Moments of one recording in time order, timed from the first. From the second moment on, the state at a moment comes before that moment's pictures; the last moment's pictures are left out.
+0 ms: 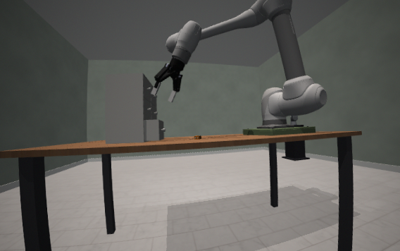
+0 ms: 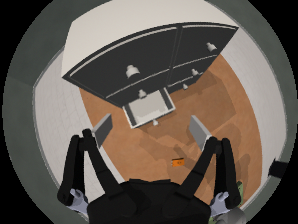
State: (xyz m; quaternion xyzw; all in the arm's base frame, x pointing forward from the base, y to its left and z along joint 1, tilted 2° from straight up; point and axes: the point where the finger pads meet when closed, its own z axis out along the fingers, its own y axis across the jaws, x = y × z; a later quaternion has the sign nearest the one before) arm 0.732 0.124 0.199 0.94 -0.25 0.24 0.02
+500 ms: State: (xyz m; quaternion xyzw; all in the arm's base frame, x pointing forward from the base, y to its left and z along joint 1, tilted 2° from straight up) arm 0.729 0.124 0.202 0.94 -0.25 0.23 0.02
